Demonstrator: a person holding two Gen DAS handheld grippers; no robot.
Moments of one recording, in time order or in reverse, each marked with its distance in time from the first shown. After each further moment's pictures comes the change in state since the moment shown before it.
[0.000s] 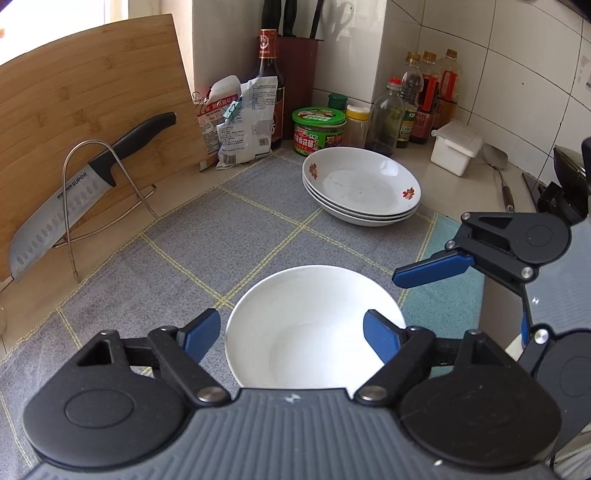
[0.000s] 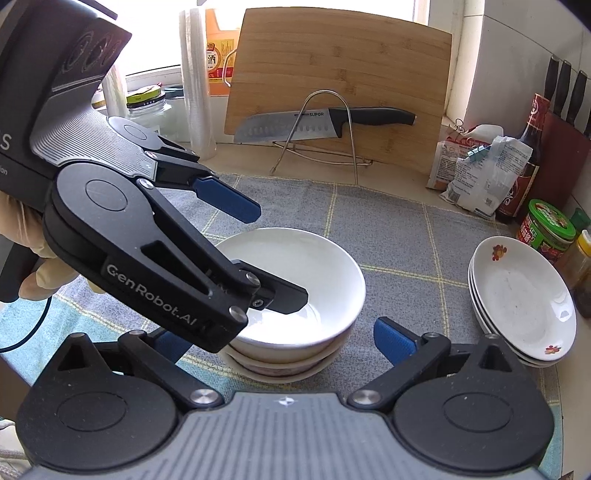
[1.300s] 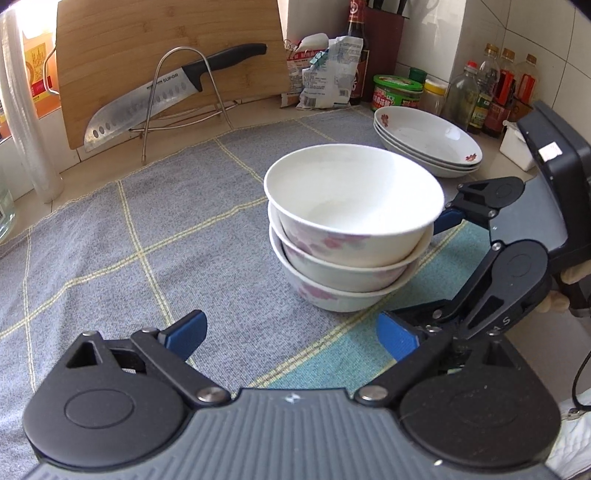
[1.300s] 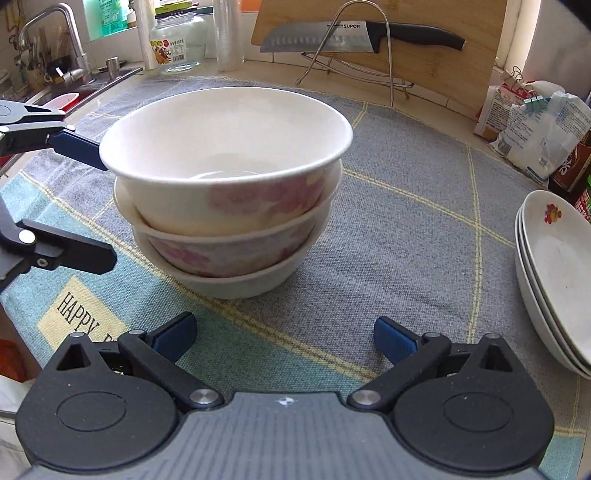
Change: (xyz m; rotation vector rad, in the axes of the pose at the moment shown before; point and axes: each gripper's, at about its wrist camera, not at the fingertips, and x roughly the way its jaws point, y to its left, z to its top) left arm 0.000 -0.025 -0.089 -0.224 0.050 0.233; right arm 0.065 -0.041 -0.045 -0.170 0.160 0.131
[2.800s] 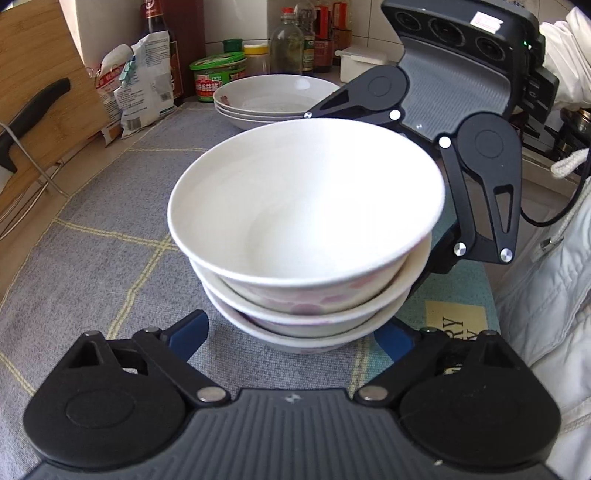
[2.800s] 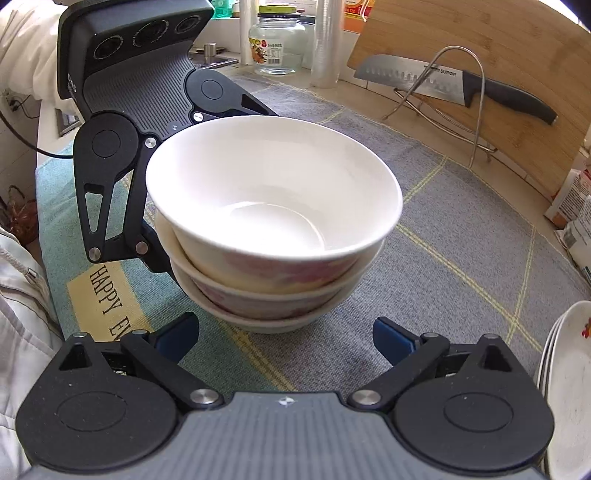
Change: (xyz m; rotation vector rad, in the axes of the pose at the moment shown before) left arm 0.066 0.017 0.034 0.578 0.015 -0.449; right arm 0.001 -0.011 0.028 -0.306 -0.032 0.205
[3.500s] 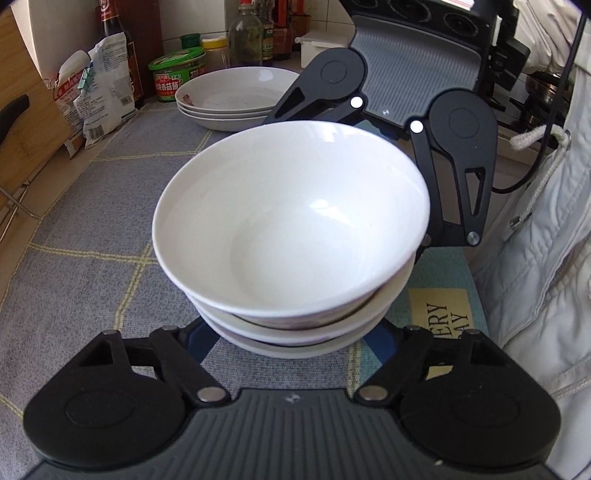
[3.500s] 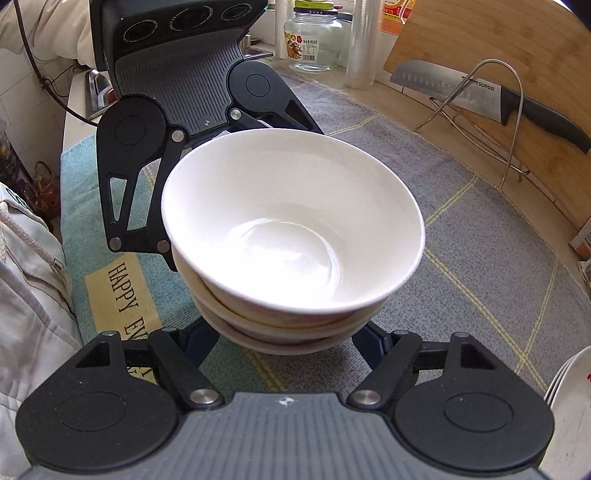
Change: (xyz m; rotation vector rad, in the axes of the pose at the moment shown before) left arm 0.000 0.006 0.007 0.097 0.051 -0.096; right arm 0.005 -0.004 0.016 -0.076 0.035 0.078
